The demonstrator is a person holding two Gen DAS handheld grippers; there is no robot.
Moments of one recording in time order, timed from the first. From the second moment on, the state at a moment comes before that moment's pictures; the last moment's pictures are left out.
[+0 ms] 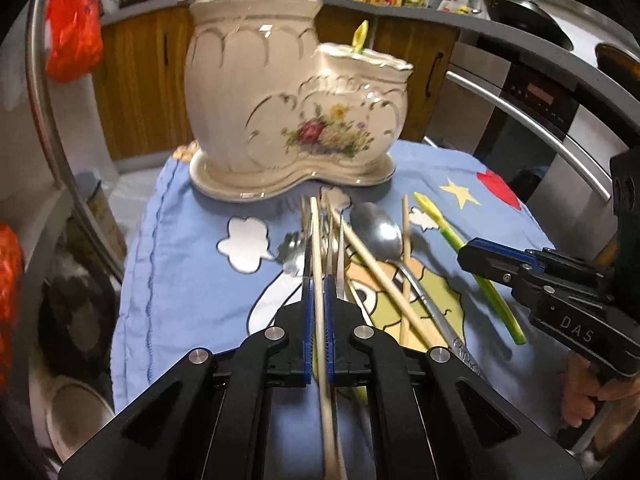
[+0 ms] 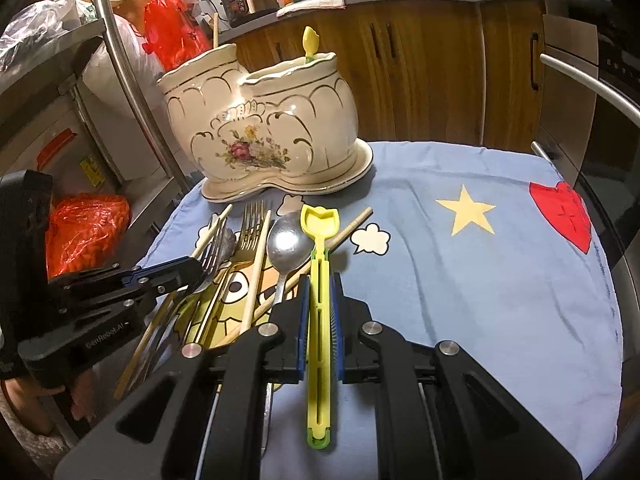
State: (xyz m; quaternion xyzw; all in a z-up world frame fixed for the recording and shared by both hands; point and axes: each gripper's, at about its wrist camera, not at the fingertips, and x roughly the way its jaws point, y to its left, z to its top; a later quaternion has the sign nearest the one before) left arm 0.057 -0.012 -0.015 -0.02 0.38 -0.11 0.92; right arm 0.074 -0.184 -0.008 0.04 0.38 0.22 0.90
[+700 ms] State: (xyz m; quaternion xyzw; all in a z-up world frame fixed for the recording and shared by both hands) left arm 0.053 -0.005 -0.004 -0.09 0.36 -0.14 0.92; right arm 0.066 -0.169 -0.015 -0.02 0.38 0.23 0.89
